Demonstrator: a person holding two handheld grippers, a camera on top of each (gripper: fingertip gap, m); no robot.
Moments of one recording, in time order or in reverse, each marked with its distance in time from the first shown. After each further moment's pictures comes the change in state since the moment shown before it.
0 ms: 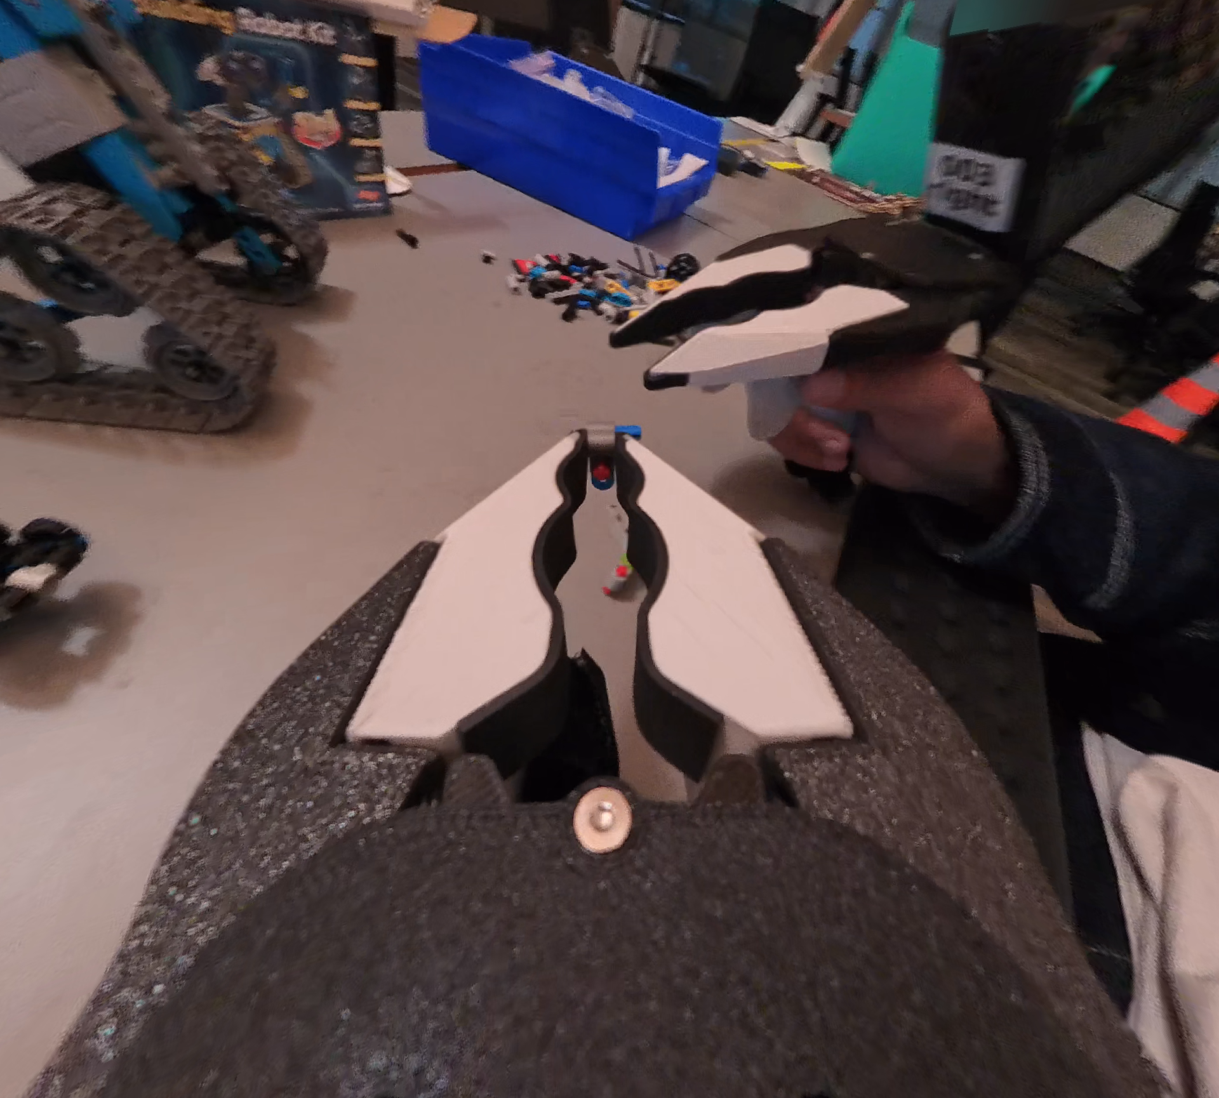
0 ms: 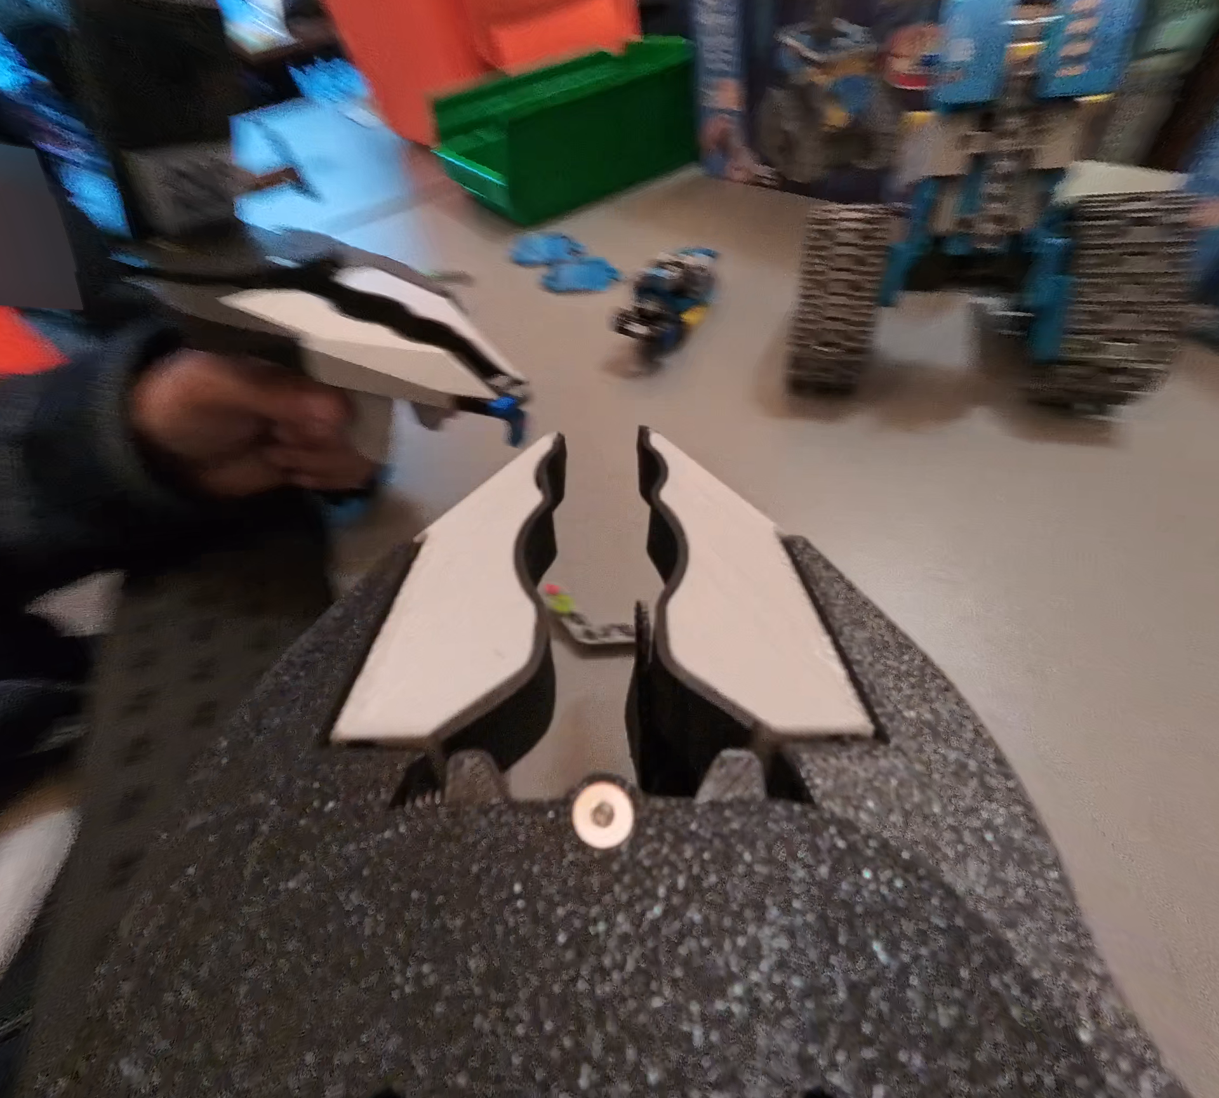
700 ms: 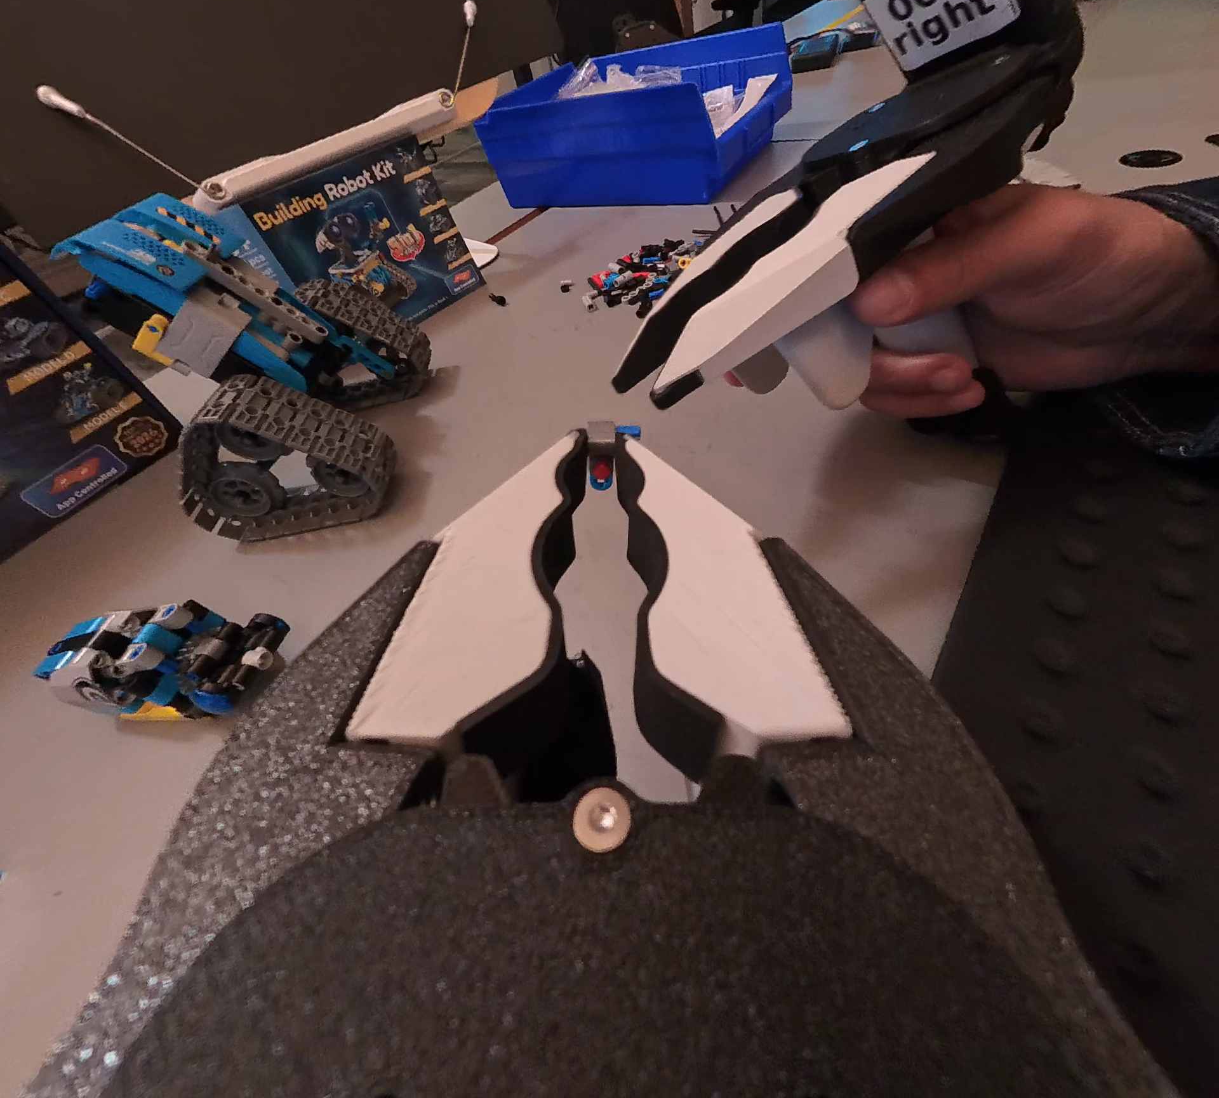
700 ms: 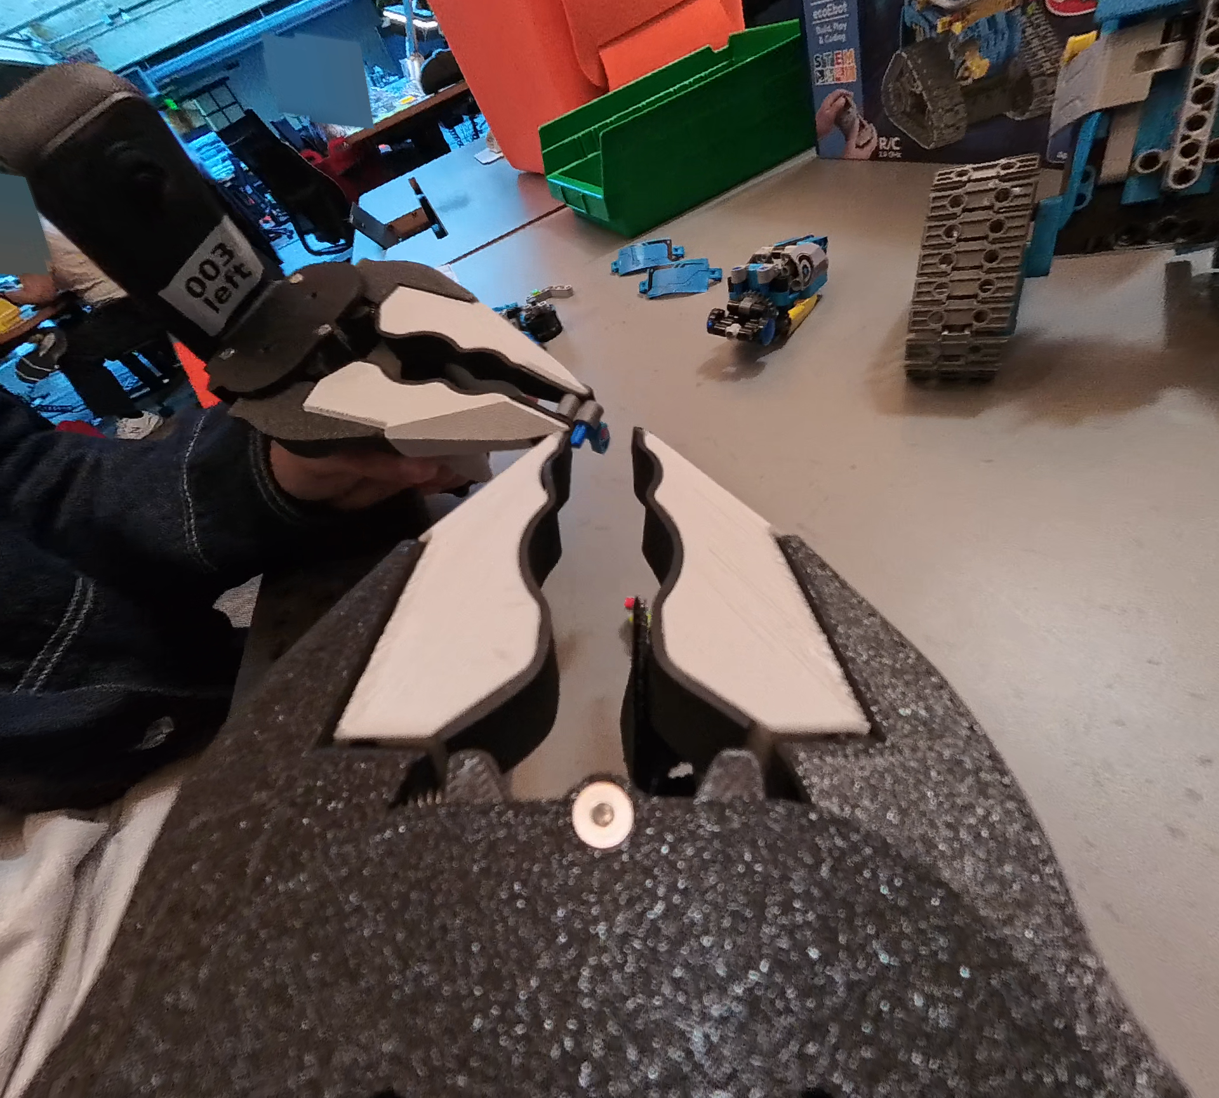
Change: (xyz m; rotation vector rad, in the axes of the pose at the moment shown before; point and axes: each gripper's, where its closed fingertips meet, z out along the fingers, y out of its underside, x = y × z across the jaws) left arm 0.003 0.001 0.004 -0.034 -0.202 0.430; right arm -0.020 0.000 0.009 0.011 -0.170 0.128
